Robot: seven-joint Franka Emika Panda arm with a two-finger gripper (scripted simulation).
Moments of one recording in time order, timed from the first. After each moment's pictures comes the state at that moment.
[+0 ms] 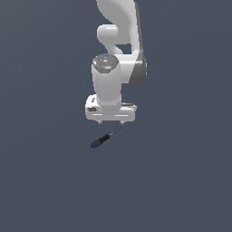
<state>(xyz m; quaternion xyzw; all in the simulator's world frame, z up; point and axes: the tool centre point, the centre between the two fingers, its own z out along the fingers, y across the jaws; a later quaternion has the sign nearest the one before) -0.009 -0.022 0.166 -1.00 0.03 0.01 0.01</state>
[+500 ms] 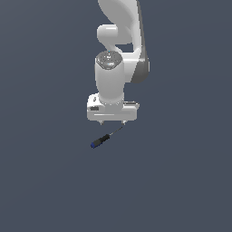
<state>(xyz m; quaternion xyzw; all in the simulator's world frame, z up) -0.003 -0.014 0.174 -1.00 0.00 0.00 0.01</state>
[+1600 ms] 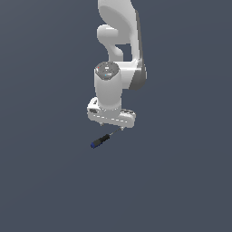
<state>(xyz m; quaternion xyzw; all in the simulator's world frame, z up) -0.005 -0.020 0.143 -0.99 0.12 0.00 0.01</state>
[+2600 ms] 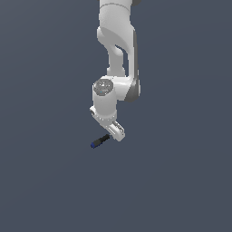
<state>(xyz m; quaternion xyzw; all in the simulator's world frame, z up) -0.018 -0.040 0.077 -0.92 0.39 0.00 0.00</state>
